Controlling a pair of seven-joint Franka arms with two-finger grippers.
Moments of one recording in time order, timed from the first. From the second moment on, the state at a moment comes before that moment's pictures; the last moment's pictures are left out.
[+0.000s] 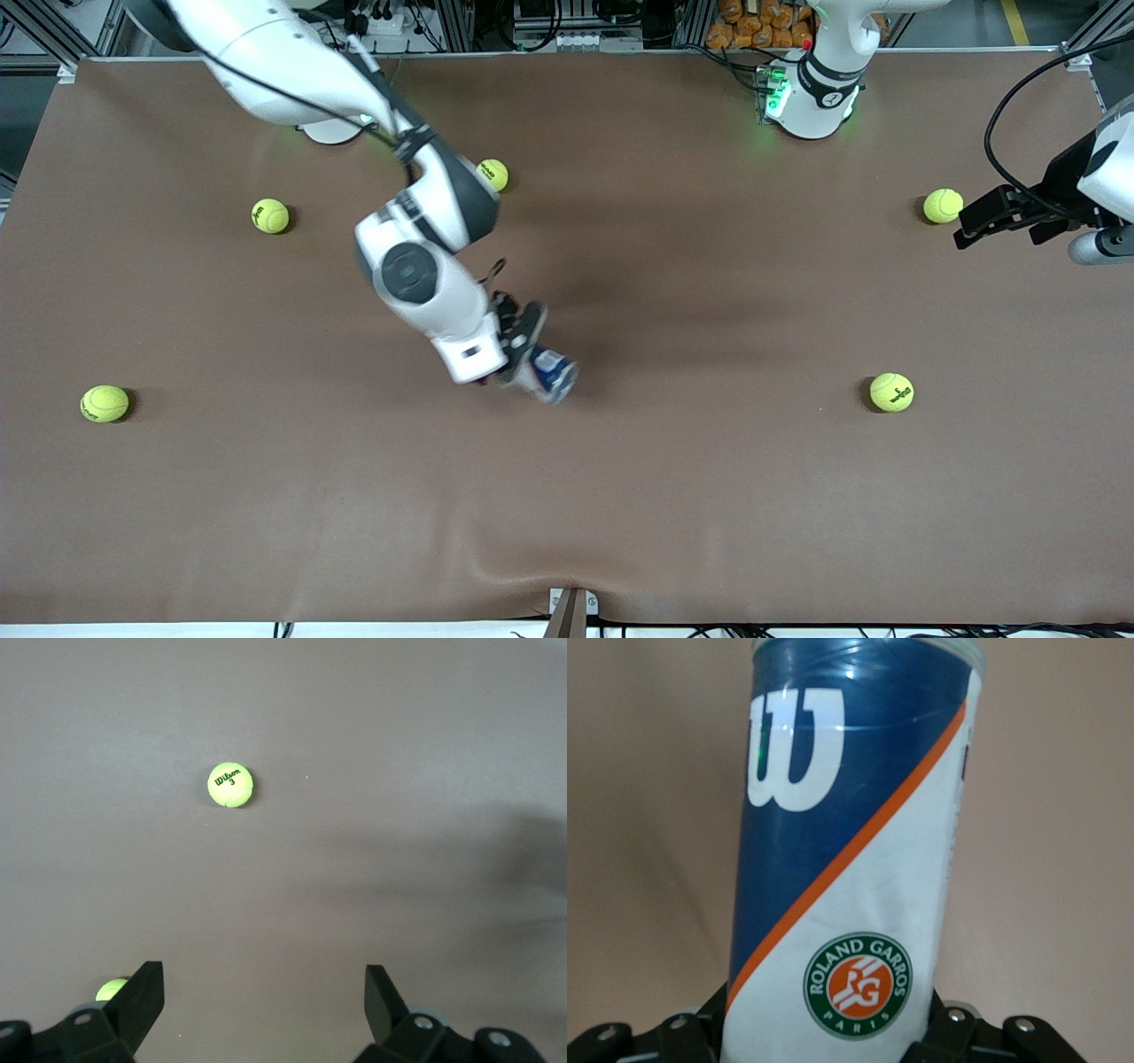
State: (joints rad) left arm -0.02 -0.02 -0.02 -1.63 -0.04 1.60 -0.12; right arm 0.38 0.65 0.29 -1.50 -0.02 2.22 -0.67
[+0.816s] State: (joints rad) left arm -0.02 -0.02 -0.02 -1.63 -0.04 1.59 -0.12; right arm 0.61 0.88 0.20 -1.47 -0.02 2.56 -0.86
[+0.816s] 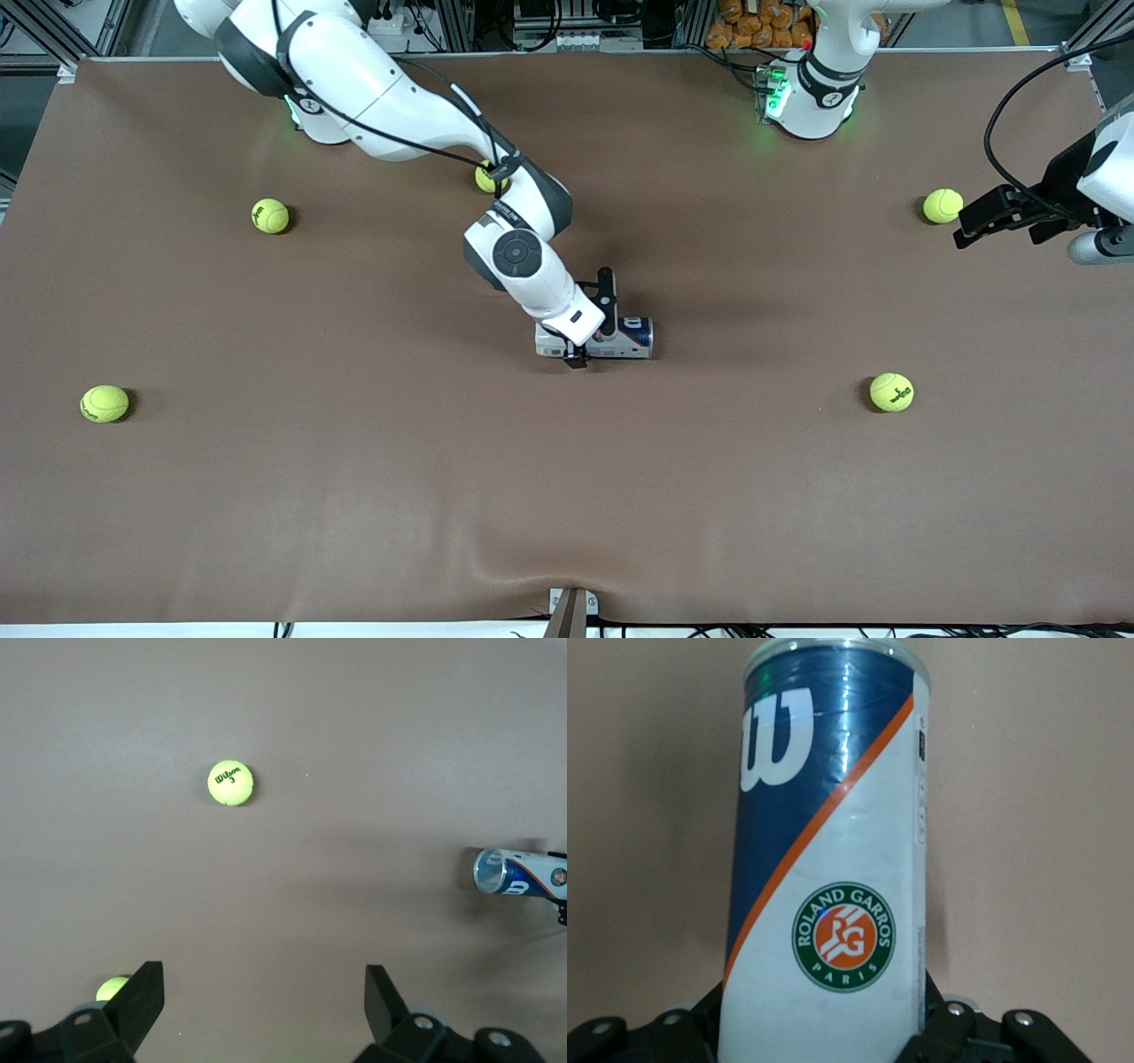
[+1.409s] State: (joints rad) left arm -0.02 -0.01 -0.02 -1.63 -0.04 1.57 -0.12; right arm 0.69 0.92 0.12 -1.41 -0.02 2.60 -0.82
